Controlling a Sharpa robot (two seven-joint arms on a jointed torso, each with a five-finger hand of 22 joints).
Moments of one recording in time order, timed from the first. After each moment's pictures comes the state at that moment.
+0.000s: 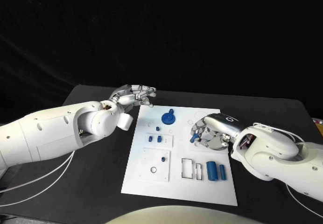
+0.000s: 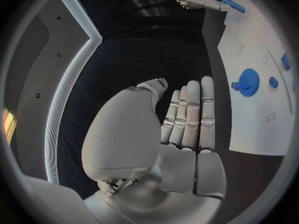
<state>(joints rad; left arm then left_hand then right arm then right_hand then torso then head) 1.15 -0.92 -0.02 1.53 0.02 -0.22 0.29 1.48 -0.22 0.44 0.28 0.22 0.83 0.21 0.35 0.20 0.87 0.15 0.53 0.16 0.95 0.08 1.08 0.42 0.17 0.87 0.18 0.74 0.66 1.16 -0.92 -0.12 1.83 -1.58 -0.32 -0.19 1.35 -0.14 0.57 0.06 0.11 1.04 0.13 0.20 0.47 1.19 0.07 0.20 0.12 1.47 0.00 1.47 1.31 0.09 1.41 0.10 1.19 1.31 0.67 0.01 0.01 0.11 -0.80</state>
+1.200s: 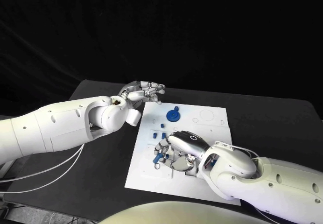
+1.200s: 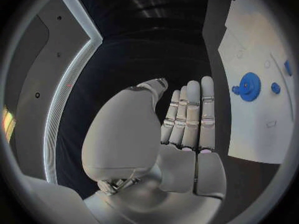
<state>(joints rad) 1.15 -0.88 -0.02 1.51 0.02 -0.21 0.29 1.48 -0.22 0.45 0.28 0.22 0.83 0.21 0.35 0.20 0.87 0.15 0.53 0.16 0.95 0.08 1.08 0.42 0.17 0.87 0.18 0.74 0.66 1.04 -0.66 -0.15 1.80 -1.56 -0.38 -0.11 1.35 -0.14 0.58 0.05 0.12 1.03 0.14 0.20 0.47 1.19 0.07 0.19 0.12 1.47 0.00 1.47 1.31 0.09 1.41 0.10 1.19 1.31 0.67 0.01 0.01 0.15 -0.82</state>
